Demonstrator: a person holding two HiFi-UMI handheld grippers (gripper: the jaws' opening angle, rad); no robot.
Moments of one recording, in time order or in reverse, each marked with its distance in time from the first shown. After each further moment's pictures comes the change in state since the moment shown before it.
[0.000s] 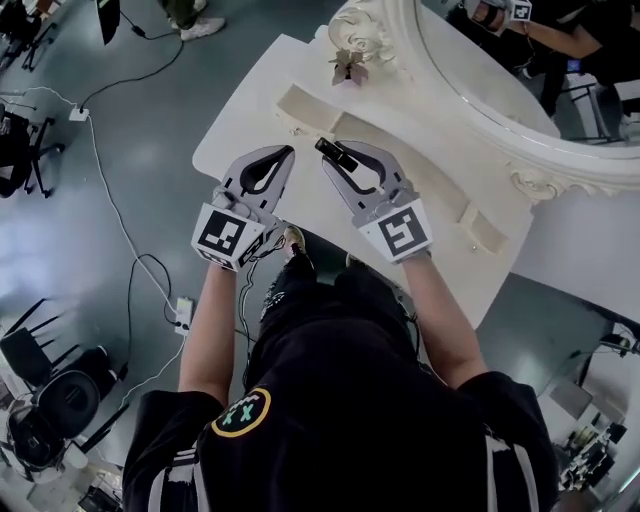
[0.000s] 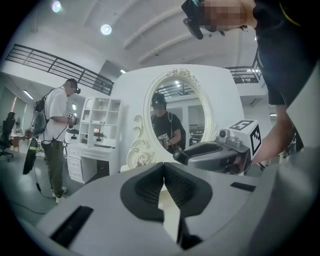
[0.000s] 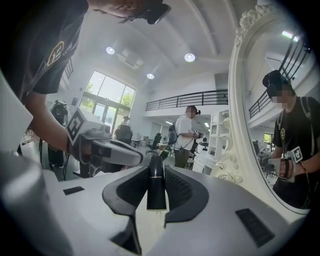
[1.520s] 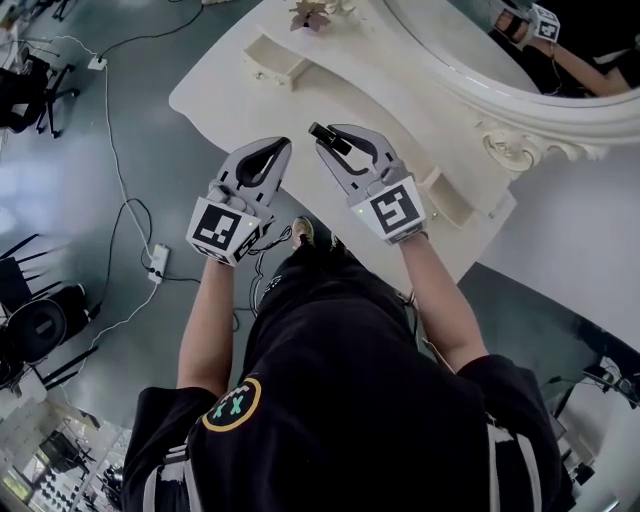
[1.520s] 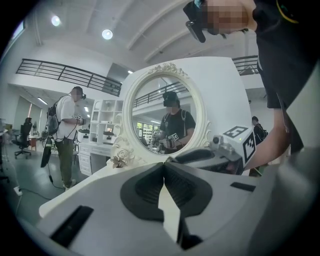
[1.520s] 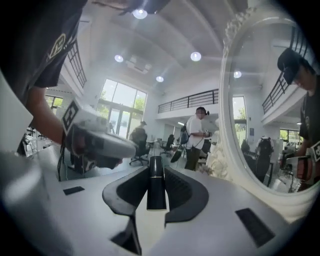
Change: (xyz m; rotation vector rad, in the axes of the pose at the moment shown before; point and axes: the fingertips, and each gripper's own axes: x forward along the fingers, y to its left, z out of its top) left arm 0.016 -0.182 0.003 -0.019 0.035 0.168; right arm -0.156 0.007 -0.044 0.008 -0.046 0.184
